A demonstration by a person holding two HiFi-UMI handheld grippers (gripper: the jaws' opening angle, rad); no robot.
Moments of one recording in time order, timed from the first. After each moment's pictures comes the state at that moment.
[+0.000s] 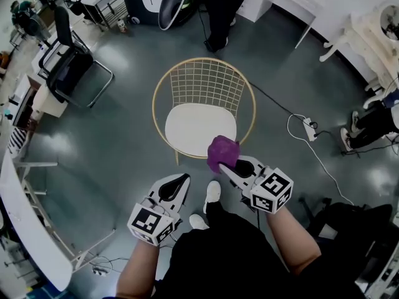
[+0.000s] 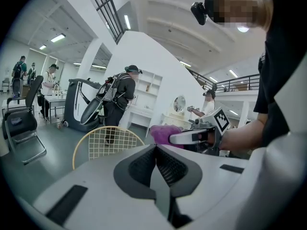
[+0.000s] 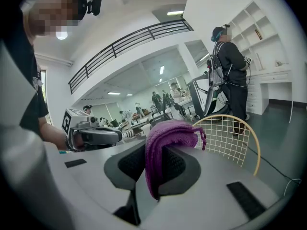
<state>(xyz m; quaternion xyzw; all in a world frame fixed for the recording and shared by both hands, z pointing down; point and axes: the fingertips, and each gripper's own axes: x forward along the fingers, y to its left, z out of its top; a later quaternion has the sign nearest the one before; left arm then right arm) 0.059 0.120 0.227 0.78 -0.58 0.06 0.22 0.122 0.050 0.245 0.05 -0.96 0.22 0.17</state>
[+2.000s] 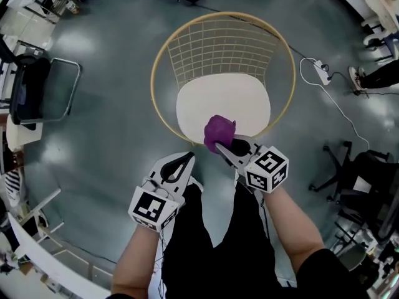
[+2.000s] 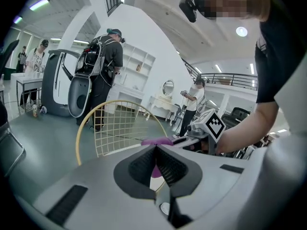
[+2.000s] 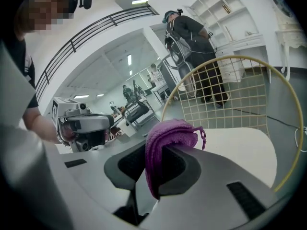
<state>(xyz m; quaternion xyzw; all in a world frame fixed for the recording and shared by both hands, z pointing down) -0.127 0.028 0.424 0.85 -0.44 0.11 0.26 -0.065 -0.004 0.487 0.18 -0.90 0.33 0.23</state>
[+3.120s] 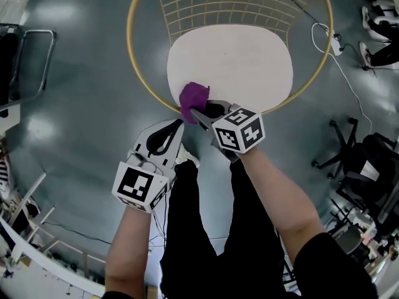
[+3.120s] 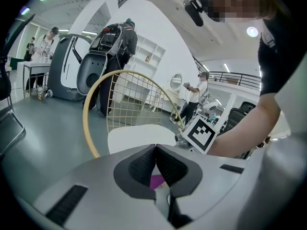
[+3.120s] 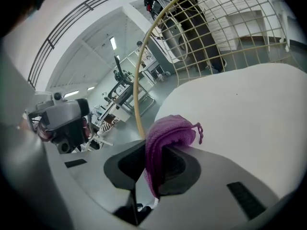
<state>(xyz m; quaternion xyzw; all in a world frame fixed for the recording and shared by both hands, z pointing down) -0.154 0.027 0.580 0.83 -0.45 0.12 0.31 -0.126 0.013 0.694 0.17 -0.84 0.42 0.31</state>
